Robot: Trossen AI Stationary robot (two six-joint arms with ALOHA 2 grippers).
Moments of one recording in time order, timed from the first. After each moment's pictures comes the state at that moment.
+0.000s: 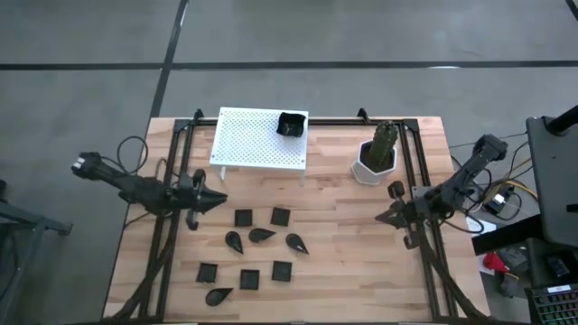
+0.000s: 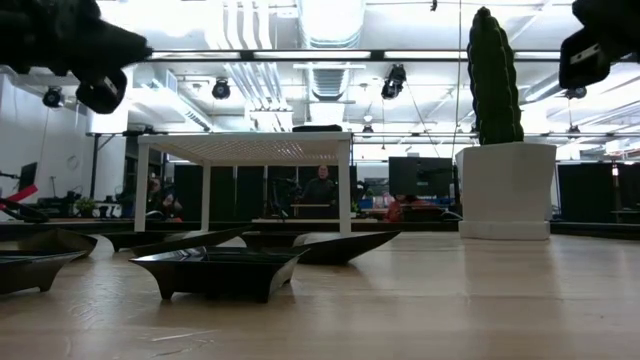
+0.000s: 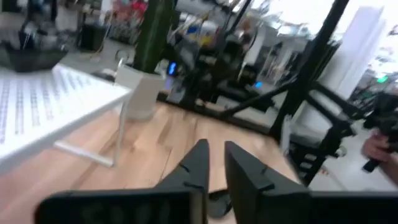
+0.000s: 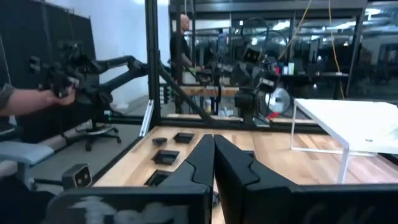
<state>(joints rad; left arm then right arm) -0.42 0.30 0.17 0.07 -0.46 -0.33 0.75 0.26 0.04 0.35 0.58 -0.03</state>
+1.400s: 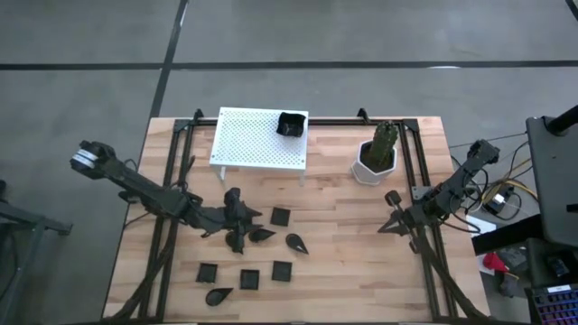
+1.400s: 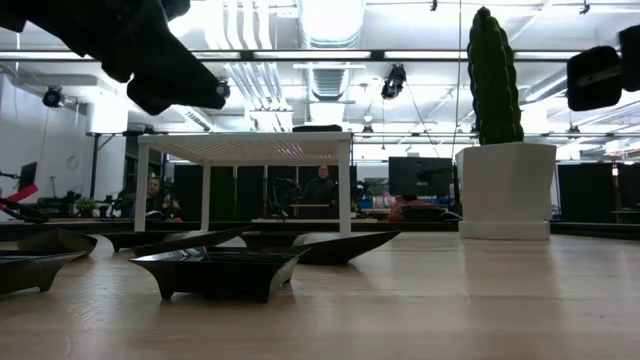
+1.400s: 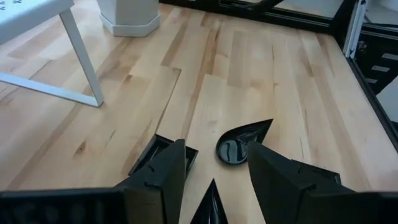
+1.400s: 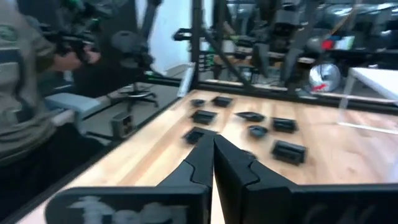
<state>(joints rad) -0.43 1.15 0.57 0.09 -0.46 -0.42 0.75 0.10 0.01 0.06 0.38 0.03</state>
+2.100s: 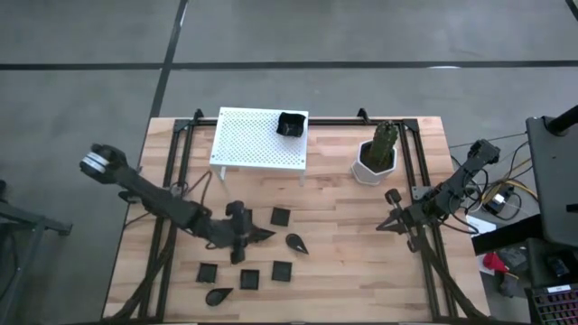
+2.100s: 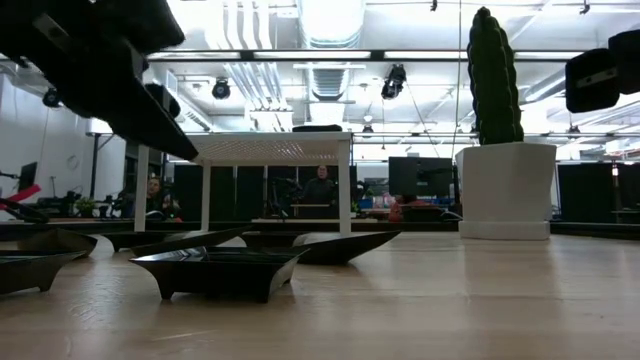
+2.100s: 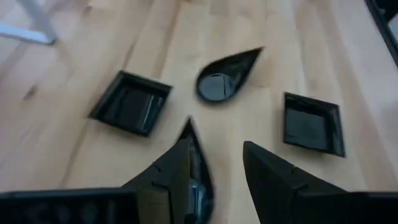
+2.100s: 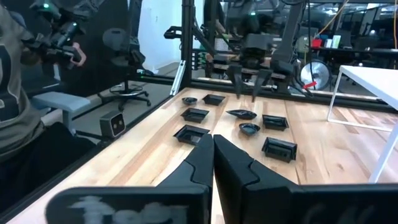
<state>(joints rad) -0.50 1.31 0.60 0.02 -0.40 -0.49 0.75 0.11 0.01 0.06 0.42 0.03</state>
